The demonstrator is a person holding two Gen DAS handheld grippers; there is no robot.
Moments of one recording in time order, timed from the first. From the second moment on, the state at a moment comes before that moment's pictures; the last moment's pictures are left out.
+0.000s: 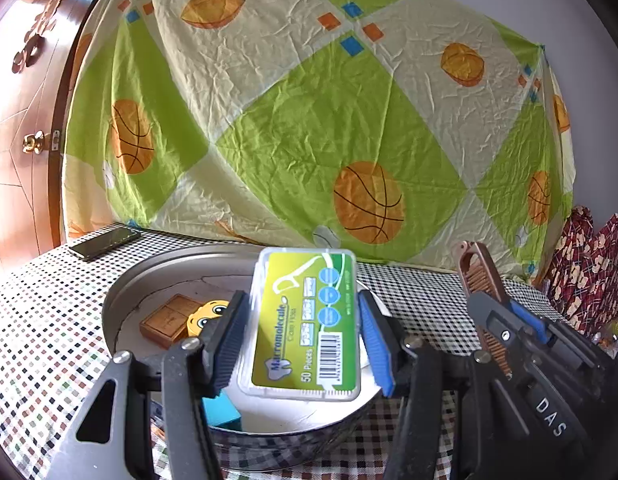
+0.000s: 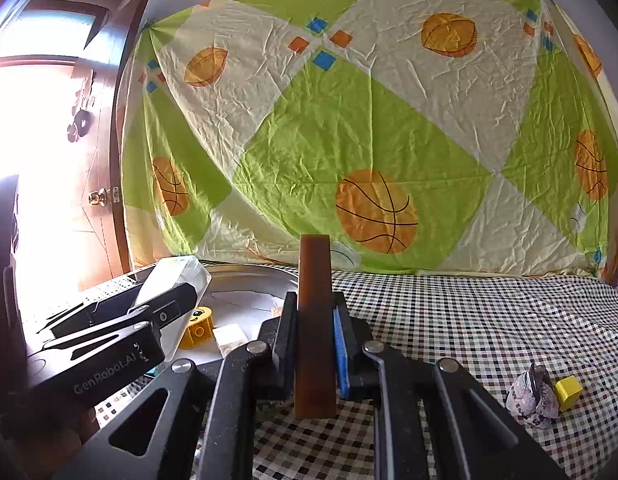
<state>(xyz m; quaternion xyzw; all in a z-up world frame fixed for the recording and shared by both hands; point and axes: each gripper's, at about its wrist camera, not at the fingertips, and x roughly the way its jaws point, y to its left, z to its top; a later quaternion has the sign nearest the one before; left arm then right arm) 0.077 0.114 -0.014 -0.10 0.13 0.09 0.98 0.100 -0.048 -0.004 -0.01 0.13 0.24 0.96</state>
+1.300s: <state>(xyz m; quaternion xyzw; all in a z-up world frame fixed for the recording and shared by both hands) 0.067 0.154 -0.014 -0.12 0.13 0.13 0.98 0.090 -0.010 -0.004 -0.03 0.12 0.29 0.95</state>
